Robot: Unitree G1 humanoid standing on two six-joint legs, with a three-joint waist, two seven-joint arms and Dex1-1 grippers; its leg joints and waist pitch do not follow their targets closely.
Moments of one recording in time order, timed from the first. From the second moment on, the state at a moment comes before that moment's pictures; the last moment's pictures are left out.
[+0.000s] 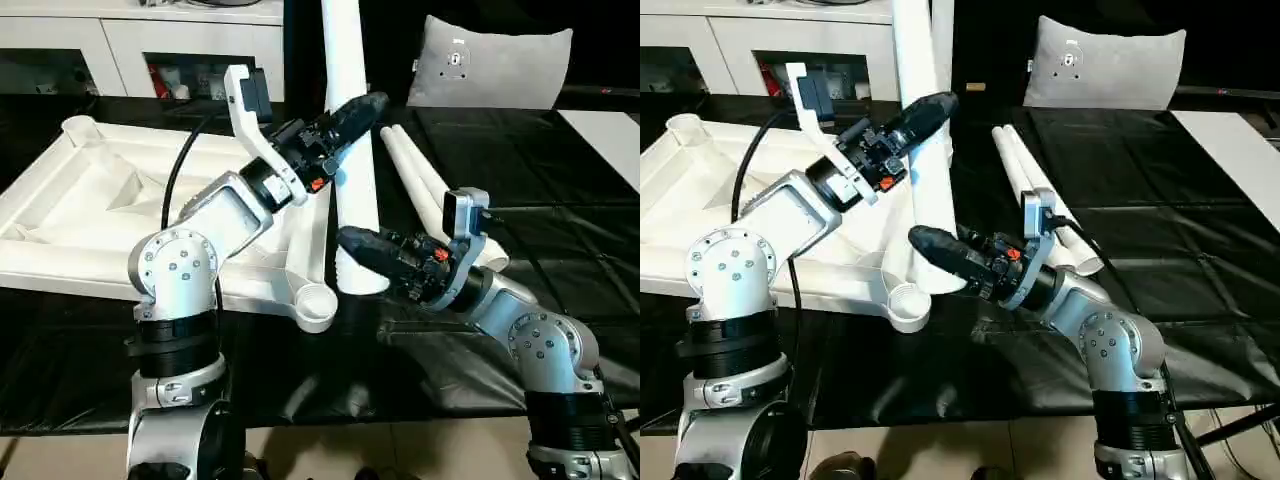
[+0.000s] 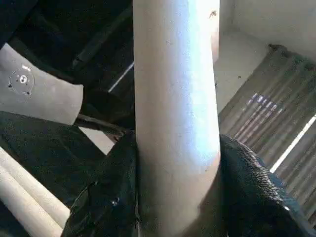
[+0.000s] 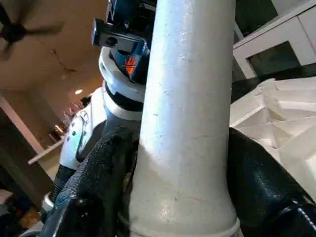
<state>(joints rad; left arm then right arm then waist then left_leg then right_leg) -0.70 -0.05 0.26 -0.09 -0.82 0.89 -0.37 -0.35 -0.19 -0.08 -0.03 0.81 0.75 0.97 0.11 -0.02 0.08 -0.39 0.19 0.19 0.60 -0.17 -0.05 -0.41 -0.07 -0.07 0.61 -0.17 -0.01</state>
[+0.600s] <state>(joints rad) -0.68 0.10 0.12 -0.09 -0.58 0.77 -0.32 -0.42 -0.23 -0.04 -0.02 0.66 0.65 0.83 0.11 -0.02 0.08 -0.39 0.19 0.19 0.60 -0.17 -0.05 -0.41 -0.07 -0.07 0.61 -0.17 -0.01</state>
